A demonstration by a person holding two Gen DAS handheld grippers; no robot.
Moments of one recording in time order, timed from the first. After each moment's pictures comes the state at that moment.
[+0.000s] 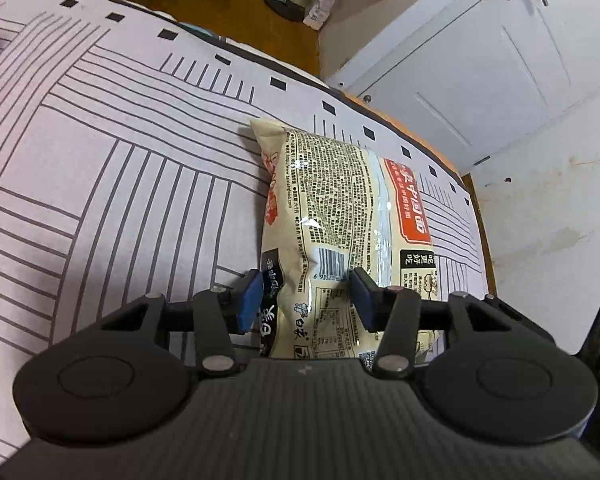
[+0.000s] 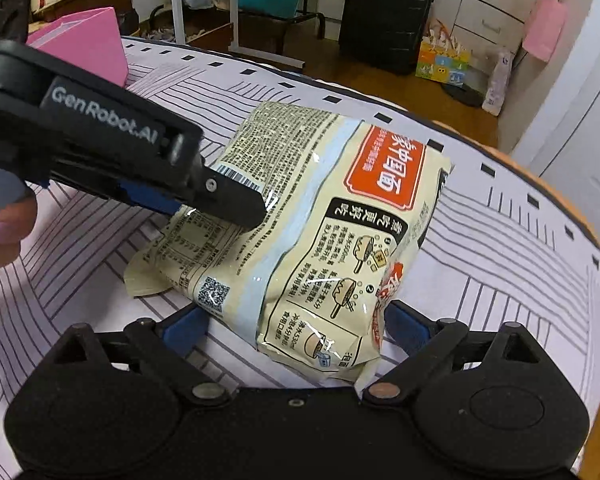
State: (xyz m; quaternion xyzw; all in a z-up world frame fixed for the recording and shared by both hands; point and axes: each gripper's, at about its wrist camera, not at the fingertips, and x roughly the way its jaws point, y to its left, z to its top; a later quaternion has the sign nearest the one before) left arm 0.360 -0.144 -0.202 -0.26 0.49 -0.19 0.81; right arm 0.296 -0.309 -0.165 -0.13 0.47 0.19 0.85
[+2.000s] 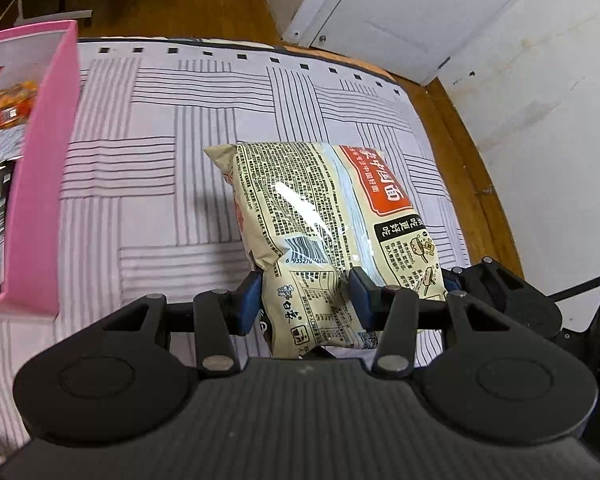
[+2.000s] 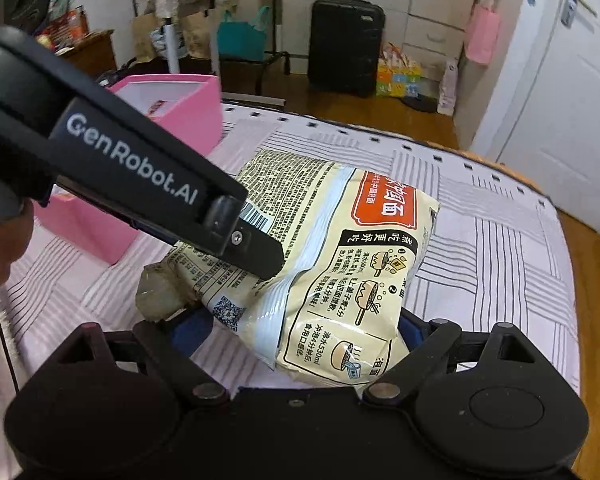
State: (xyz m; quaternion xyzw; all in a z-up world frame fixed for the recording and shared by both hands) left arm 0.188 -0.067 -0.059 -0.11 0.53 -0.26 0.80; right arm 0.117 -0.191 -0.054 -0.09 0.44 0.11 0.89
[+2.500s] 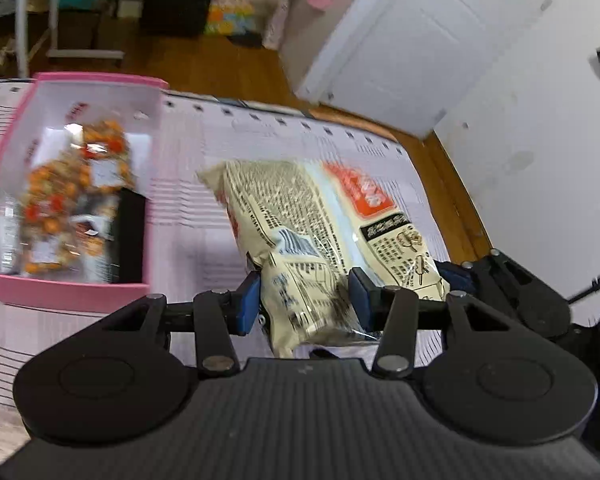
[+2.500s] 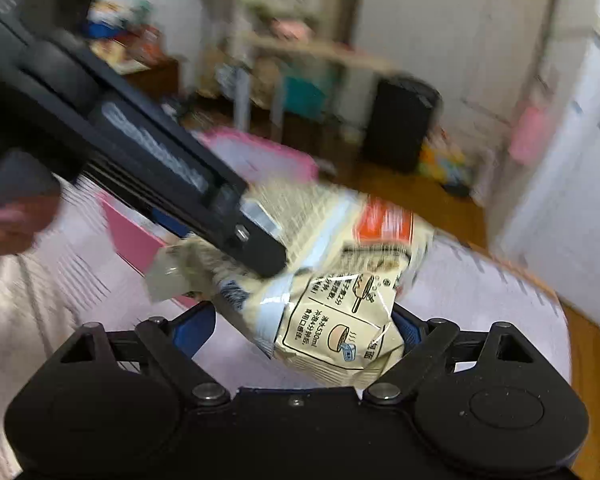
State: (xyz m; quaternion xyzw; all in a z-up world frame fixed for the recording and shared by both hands) left arm 0.145 0.053 0.006 -0.15 0.46 -0.24 0.84; right arm 0.095 -0.113 0.014 -0.14 0.33 0.21 0.91
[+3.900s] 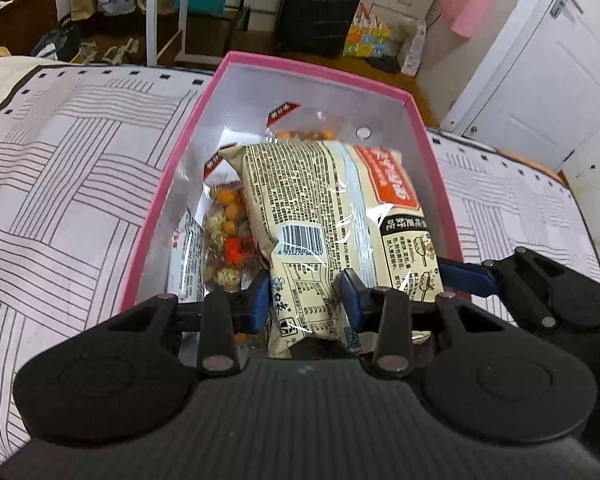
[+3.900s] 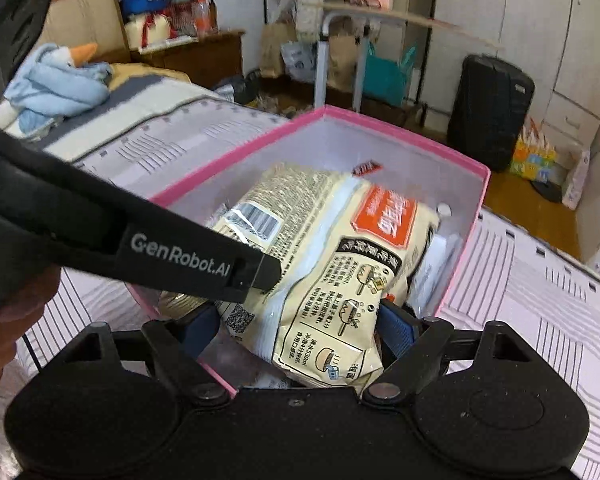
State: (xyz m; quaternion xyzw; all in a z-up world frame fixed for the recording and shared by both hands) left arm 0.240 0.177 -0.111 -0.11 0.46 -0.07 0.88; right arm 0.210 0.032 -0.103 -0.12 0.40 0.25 0.88
